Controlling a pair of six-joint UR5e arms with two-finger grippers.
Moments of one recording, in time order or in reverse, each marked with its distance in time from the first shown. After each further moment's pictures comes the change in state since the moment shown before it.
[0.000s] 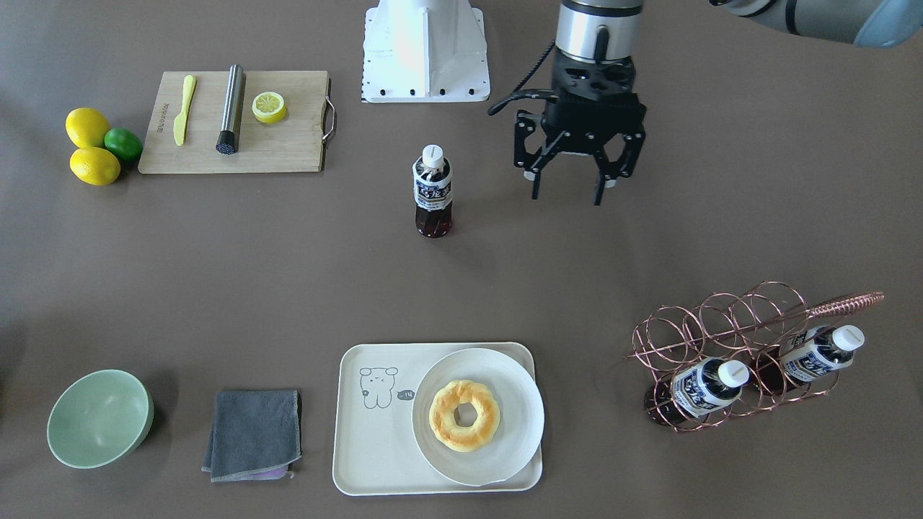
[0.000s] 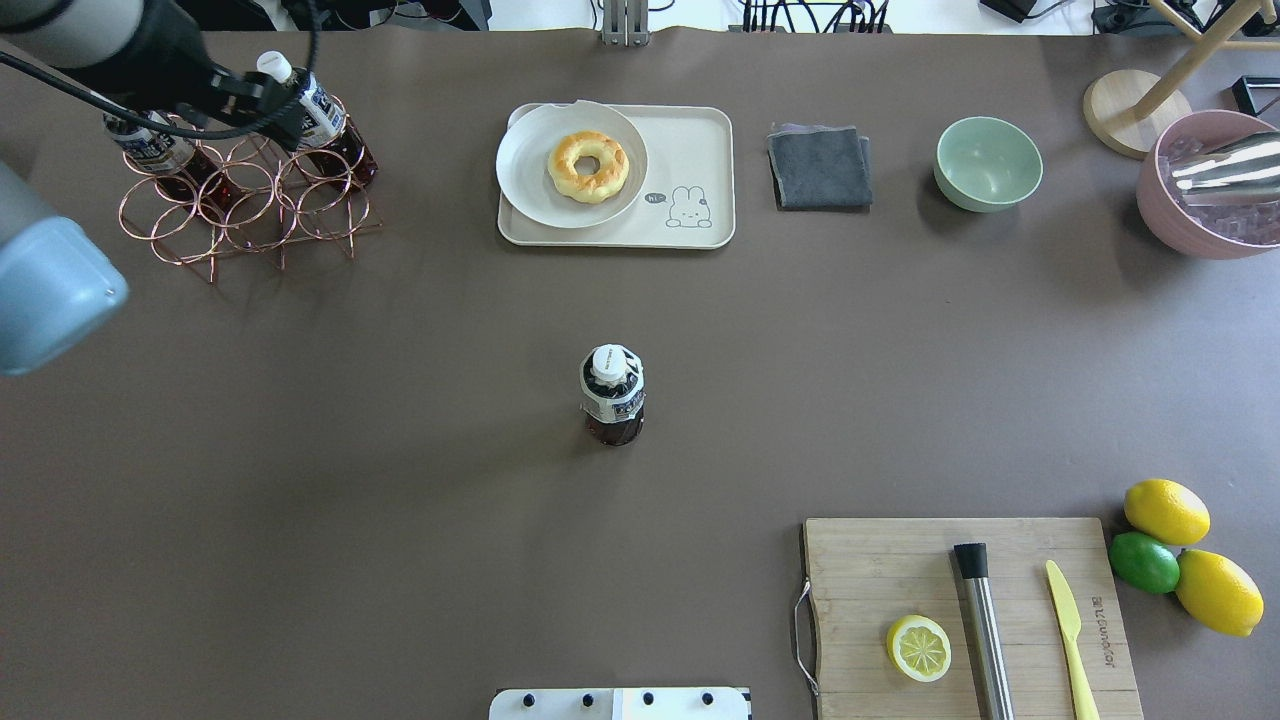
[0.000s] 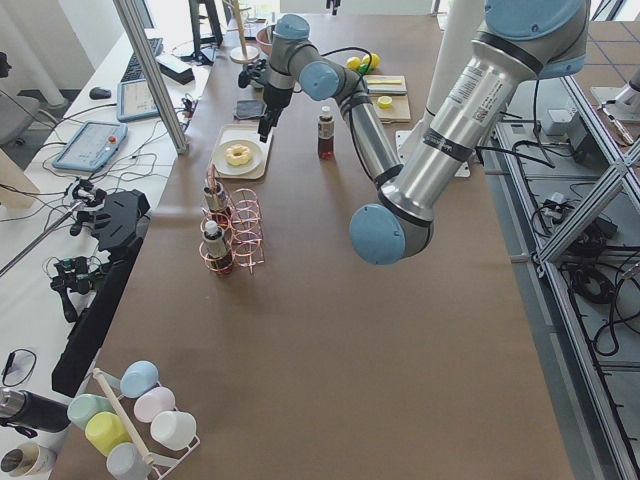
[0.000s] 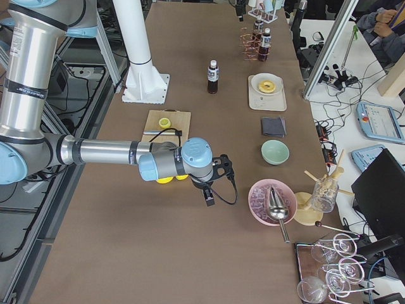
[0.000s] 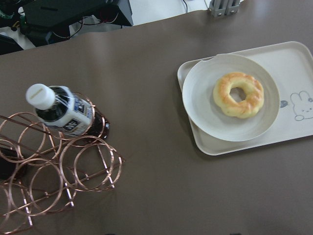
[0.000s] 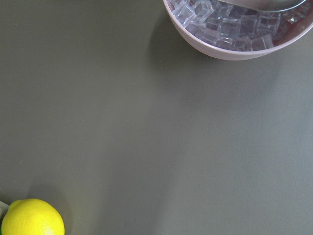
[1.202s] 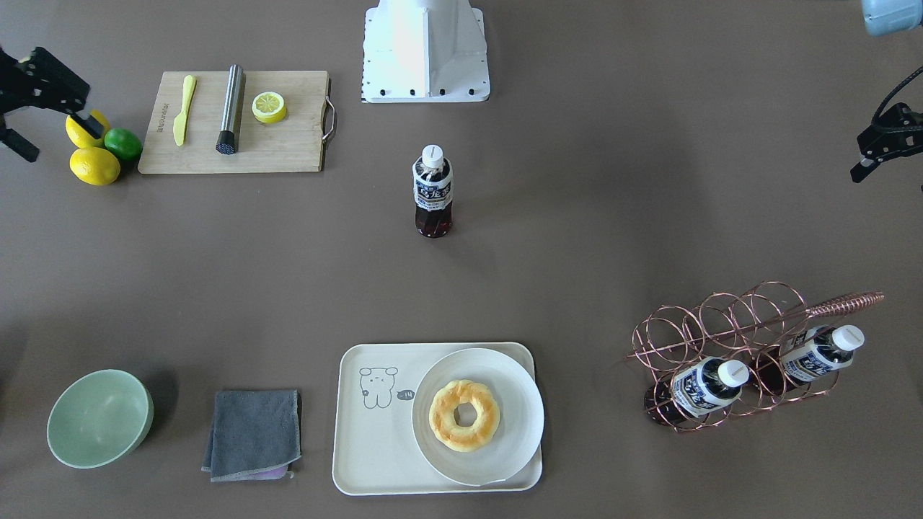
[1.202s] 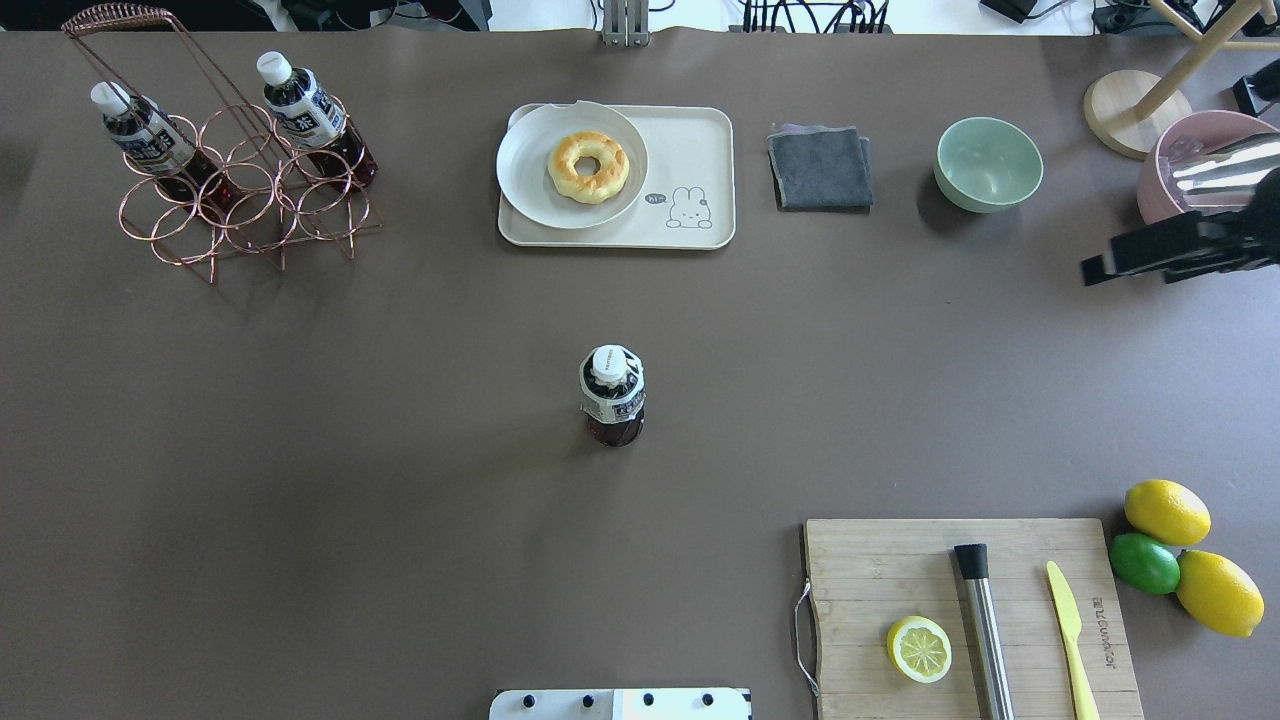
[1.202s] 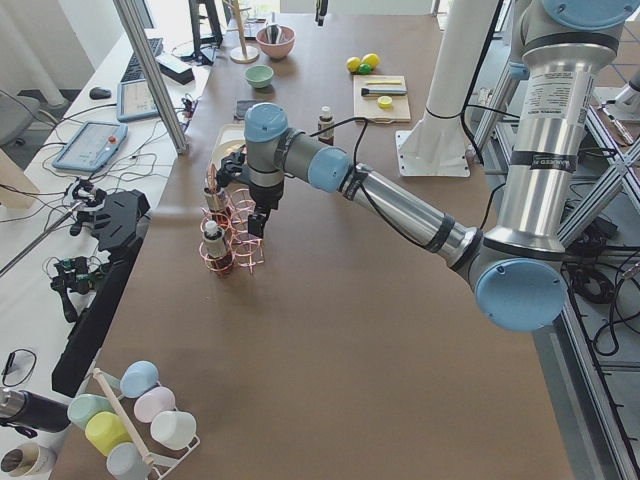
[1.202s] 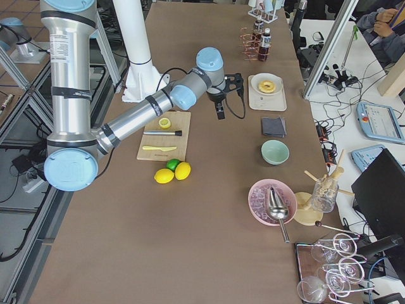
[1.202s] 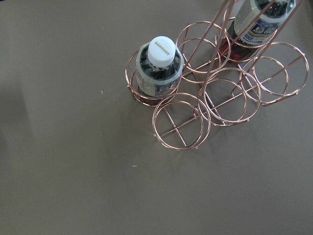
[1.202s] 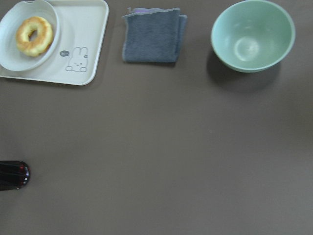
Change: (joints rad) left arm -0.374 0.435 0.057 -0.138 -0.345 0.476; right arm -0.384 0.267 0.352 -0.008 -0.090 0.896
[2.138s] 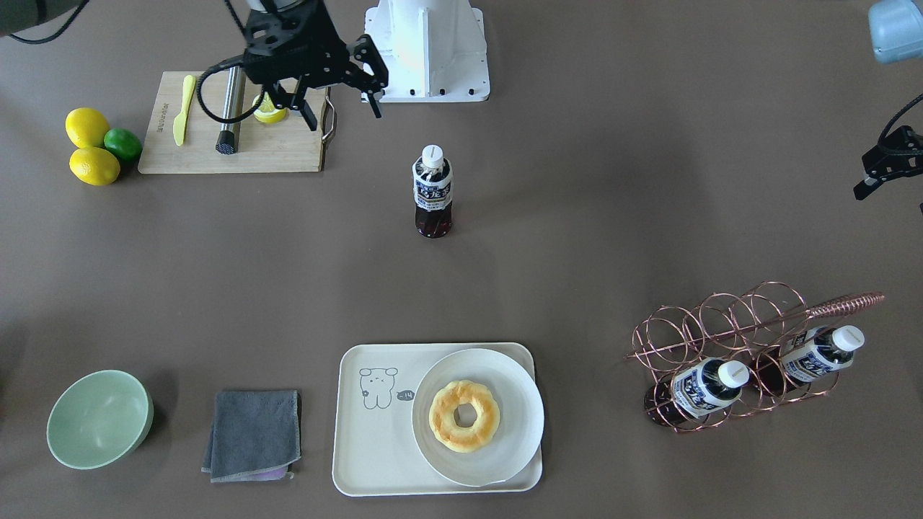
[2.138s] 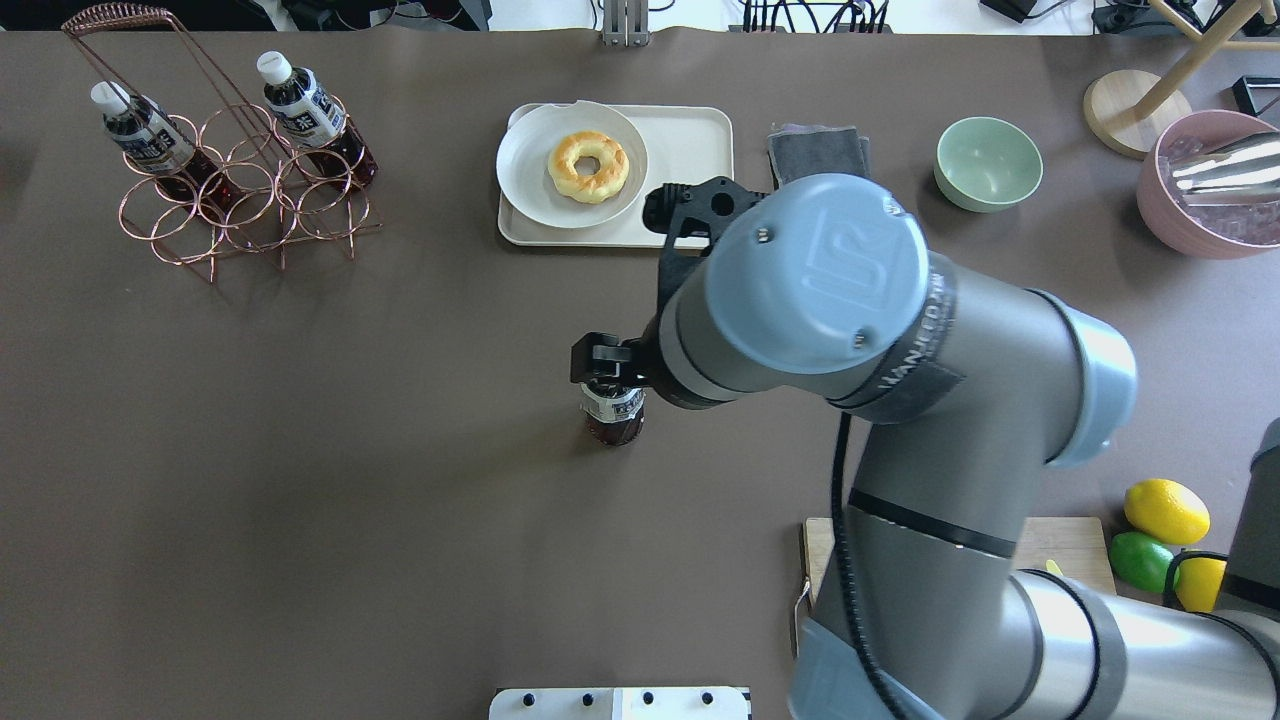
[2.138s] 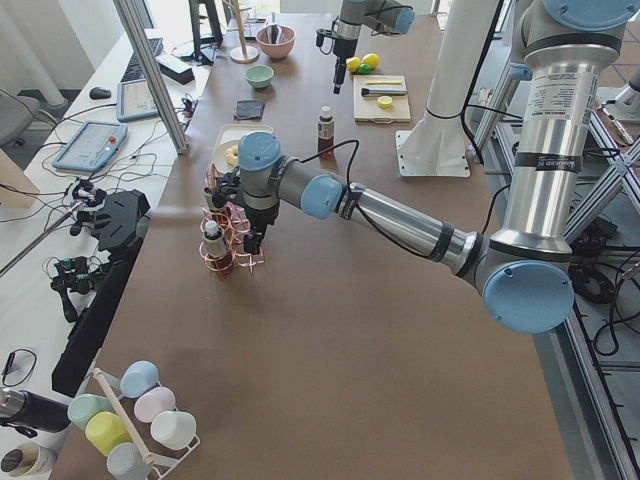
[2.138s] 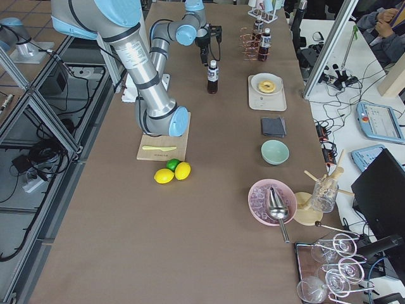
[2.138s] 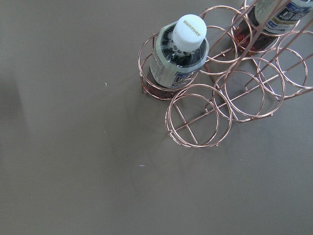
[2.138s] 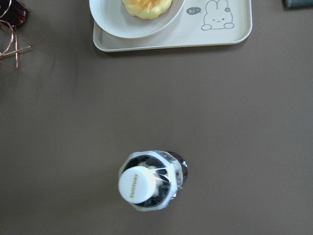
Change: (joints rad) left arm -0.006 0.020 0.107 -0.136 -0.033 0.001; right arm -0.666 0.742 -0.112 -0.504 -0.592 0.551
